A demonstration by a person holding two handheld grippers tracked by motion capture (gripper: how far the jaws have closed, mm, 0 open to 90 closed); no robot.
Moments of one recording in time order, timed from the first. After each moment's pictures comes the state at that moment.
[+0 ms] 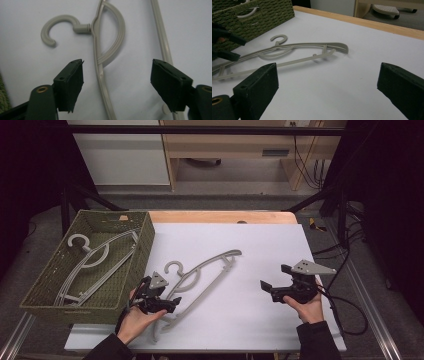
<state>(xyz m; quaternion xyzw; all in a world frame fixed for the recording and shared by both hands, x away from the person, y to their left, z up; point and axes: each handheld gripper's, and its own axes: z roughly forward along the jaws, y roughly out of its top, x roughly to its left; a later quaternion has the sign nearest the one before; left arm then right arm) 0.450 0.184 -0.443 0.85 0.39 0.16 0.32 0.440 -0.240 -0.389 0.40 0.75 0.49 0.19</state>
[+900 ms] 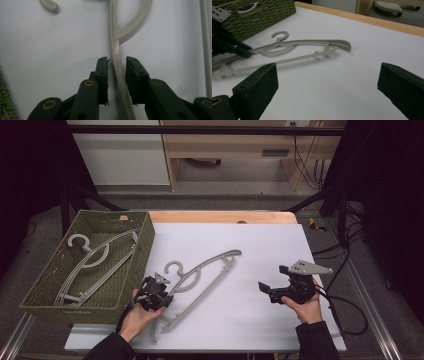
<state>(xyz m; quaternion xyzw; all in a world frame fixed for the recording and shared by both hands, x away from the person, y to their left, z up) 0.463 0.181 -0.459 0.86 0.44 0.13 0.24 0.441 -0.235 -0.390 0.40 0.76 0.48 0.19</state>
